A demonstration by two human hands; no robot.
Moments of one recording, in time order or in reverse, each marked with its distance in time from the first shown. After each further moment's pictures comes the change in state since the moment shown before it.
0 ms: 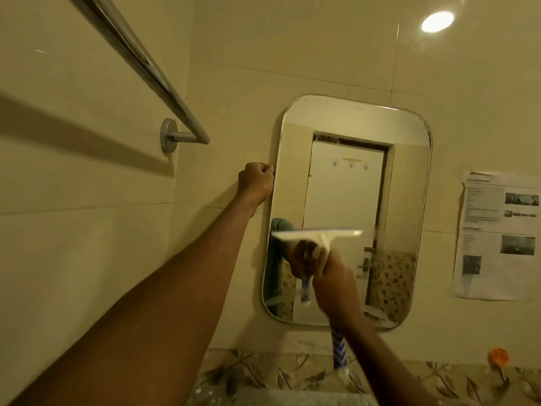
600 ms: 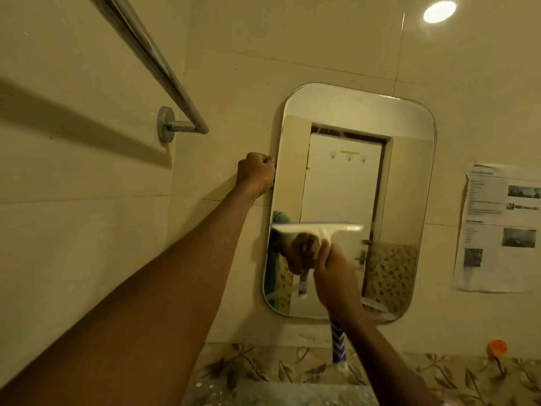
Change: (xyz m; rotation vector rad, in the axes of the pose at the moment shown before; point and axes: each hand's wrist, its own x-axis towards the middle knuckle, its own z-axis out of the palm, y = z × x) left_hand 0.008 -0.003 -0.001 0.024 -0.020 0.031; right_hand 0.003 -0.001 0.007 -0.034 0.052 0.016
